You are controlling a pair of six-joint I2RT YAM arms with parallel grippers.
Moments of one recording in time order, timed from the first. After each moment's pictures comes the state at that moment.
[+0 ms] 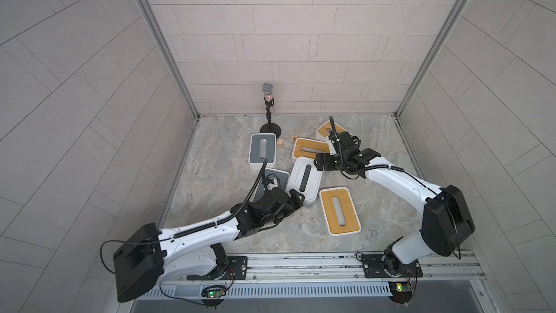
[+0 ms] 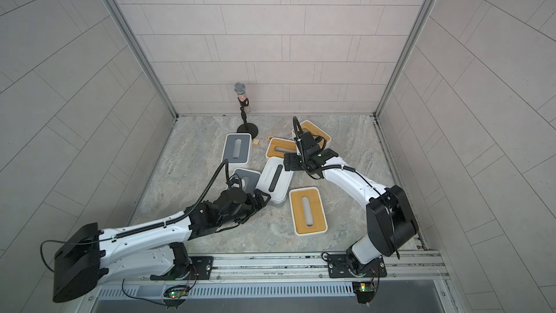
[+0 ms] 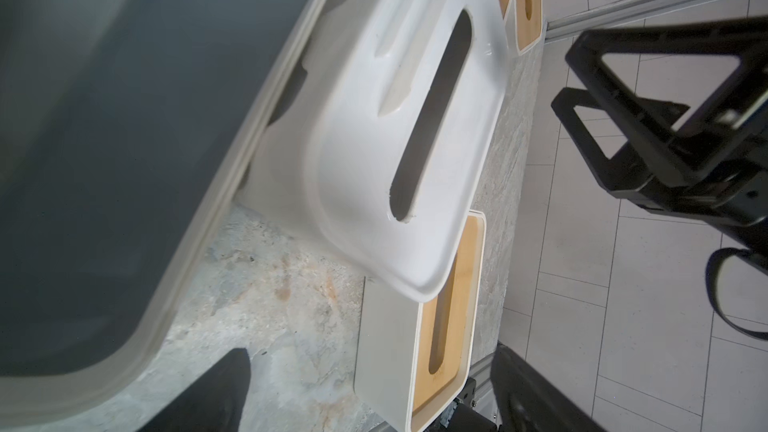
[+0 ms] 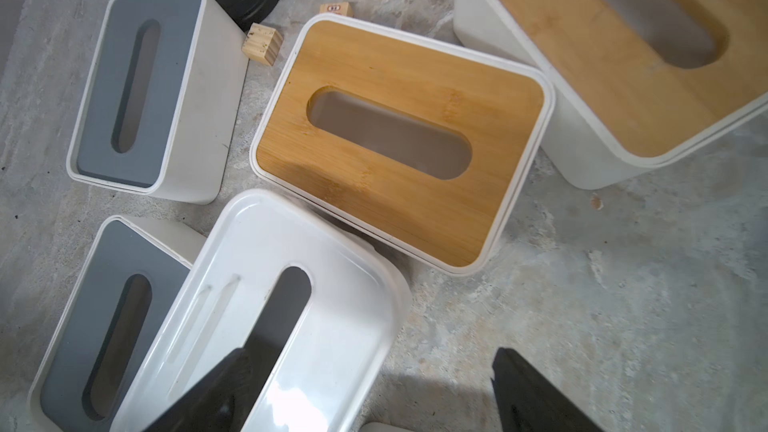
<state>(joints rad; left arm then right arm) -1.02 1.15 0.54 -0.06 -0.11 -1.40 0.49 1.55 1.15 -0.51 -0.02 0.41</state>
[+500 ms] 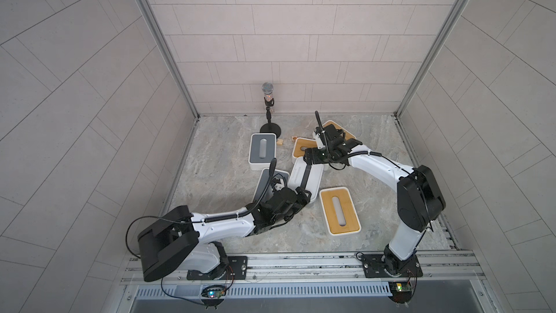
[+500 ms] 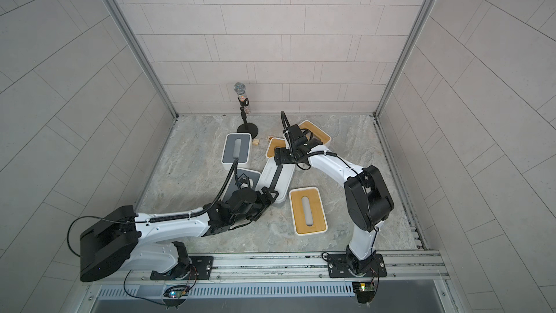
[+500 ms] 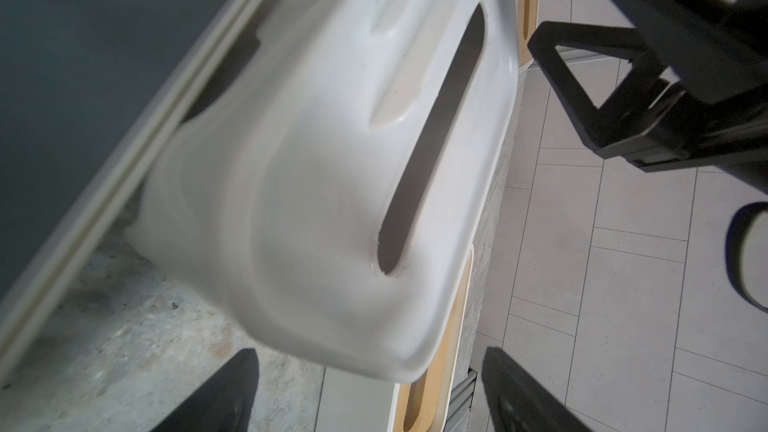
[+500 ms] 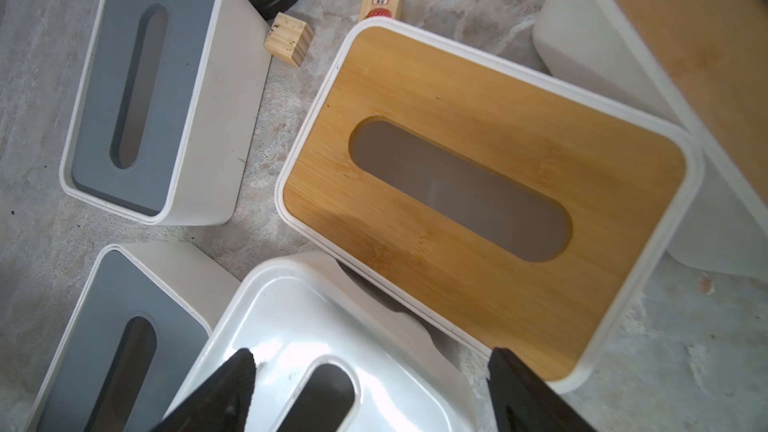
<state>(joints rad) -1.02 1.34 0.53 0.20 -0.15 -1.49 0.50 1.79 1.38 -0.54 -0.09 0.37</state>
